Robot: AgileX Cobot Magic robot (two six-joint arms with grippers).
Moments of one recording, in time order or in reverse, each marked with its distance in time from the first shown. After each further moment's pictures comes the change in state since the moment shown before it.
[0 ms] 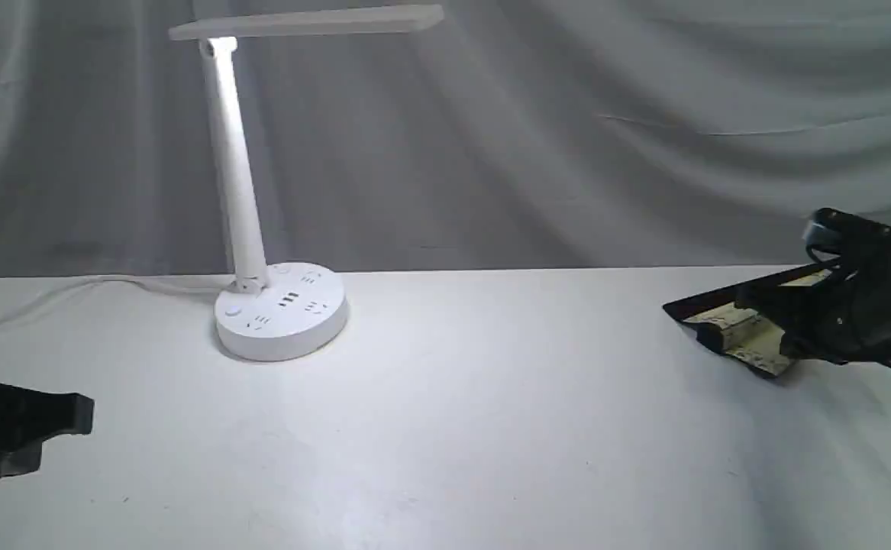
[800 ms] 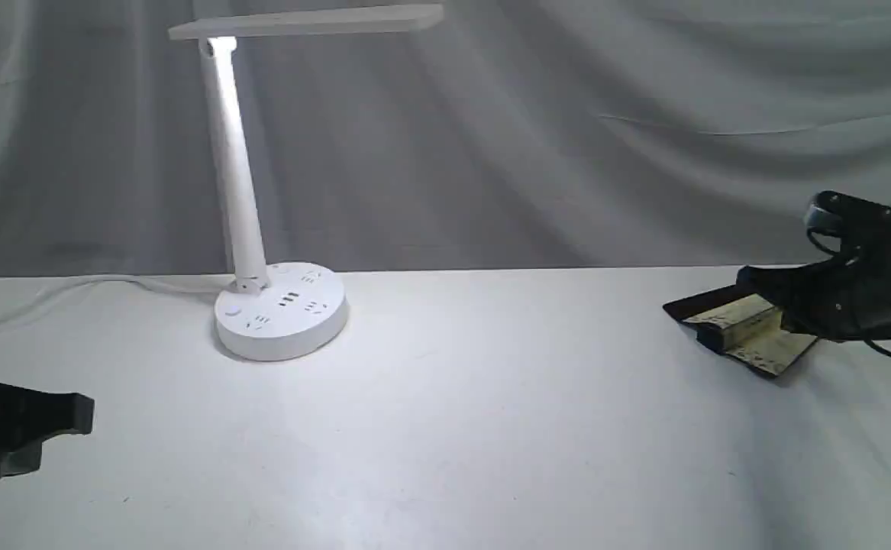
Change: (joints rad) left arm 0.000 0.000 0.000 0.000 0.000 0.002; right arm 0.000 0.002 -0.038 0.026 -0.073 -0.051
